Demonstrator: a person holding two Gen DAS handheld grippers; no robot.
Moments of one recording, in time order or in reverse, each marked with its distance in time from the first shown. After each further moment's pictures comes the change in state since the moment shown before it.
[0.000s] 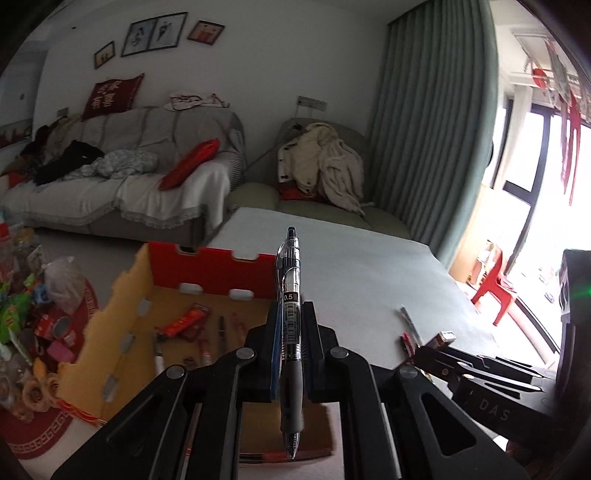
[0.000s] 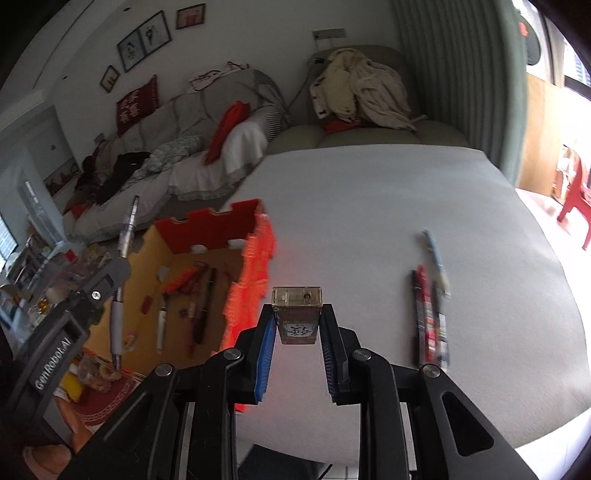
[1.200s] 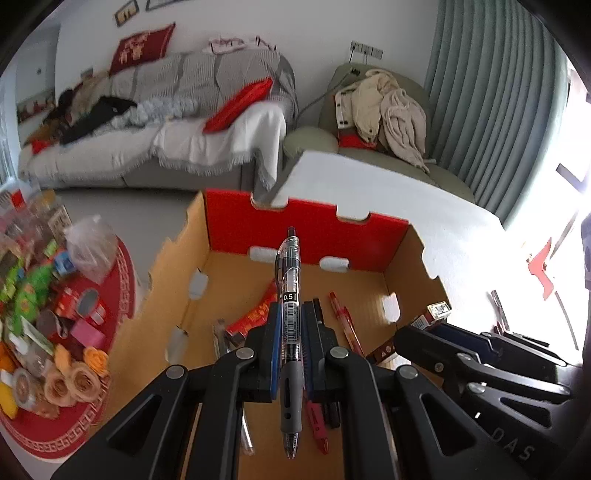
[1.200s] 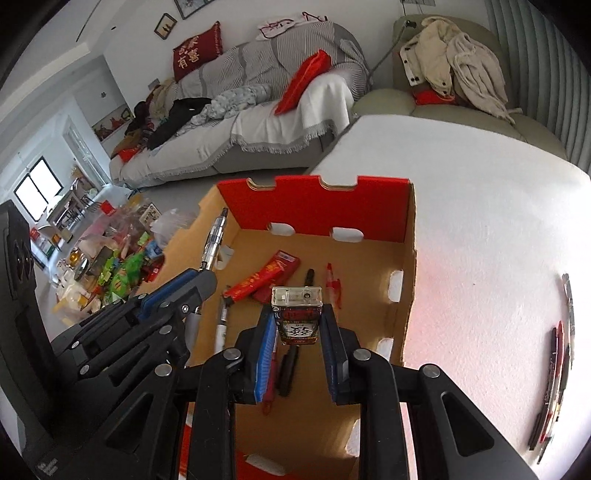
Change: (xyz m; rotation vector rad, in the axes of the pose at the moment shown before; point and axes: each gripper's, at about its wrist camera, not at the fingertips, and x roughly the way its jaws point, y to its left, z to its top) left arm 0.108 0.099 0.003 -0.056 0.244 0.151; right arm 0.132 0.085 0.031 -0.141 0.182 0.180
